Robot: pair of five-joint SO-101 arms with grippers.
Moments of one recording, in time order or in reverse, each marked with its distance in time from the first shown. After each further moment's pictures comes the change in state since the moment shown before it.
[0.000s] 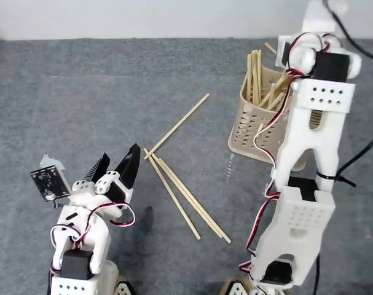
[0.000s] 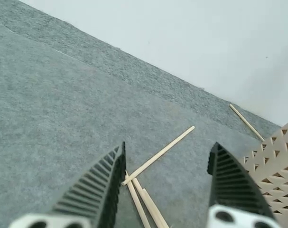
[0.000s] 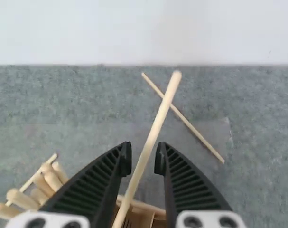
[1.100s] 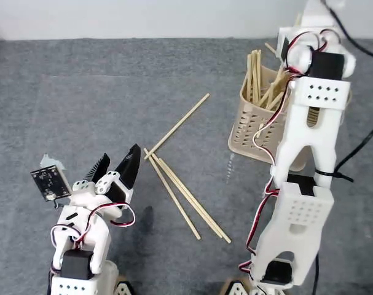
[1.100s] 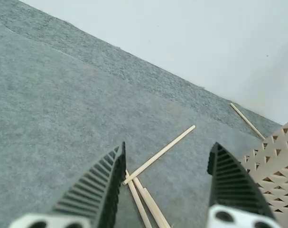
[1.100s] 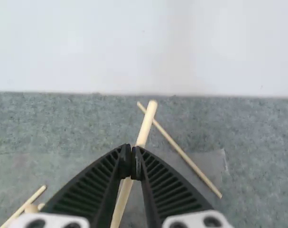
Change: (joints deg) left arm 0.1 0.0 0.2 0.0 -0.2; right arm 0.2 3.5 0.0 -9.1 1.5
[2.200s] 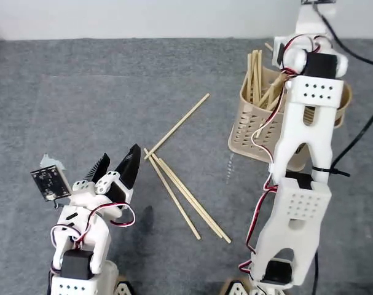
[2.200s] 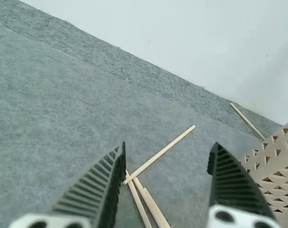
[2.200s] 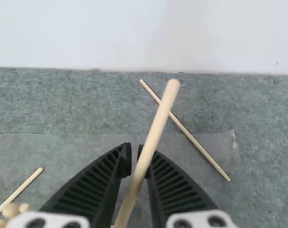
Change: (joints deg) left arm 0.0 0.0 0.0 0.0 0.0; right arm -0.1 4.4 -0.4 1.6 0.2
